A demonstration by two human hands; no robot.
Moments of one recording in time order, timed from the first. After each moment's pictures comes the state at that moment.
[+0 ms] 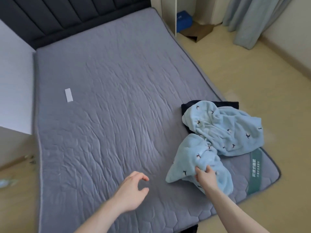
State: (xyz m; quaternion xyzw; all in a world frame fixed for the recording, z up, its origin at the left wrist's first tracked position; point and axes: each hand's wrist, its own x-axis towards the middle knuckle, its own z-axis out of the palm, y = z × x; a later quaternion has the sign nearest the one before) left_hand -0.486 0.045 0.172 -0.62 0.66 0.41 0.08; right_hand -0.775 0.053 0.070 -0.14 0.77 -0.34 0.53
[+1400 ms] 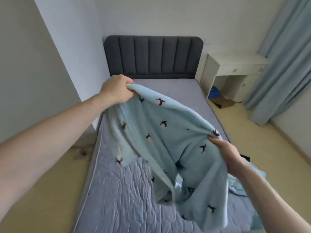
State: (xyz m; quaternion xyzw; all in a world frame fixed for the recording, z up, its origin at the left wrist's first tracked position) left_hand -0.181 0.075 0.649 -0.72 0.66 0.03 -0.23; right_hand -0.568 0.144 0.532 -0.35 0.64 -0.37 0.57
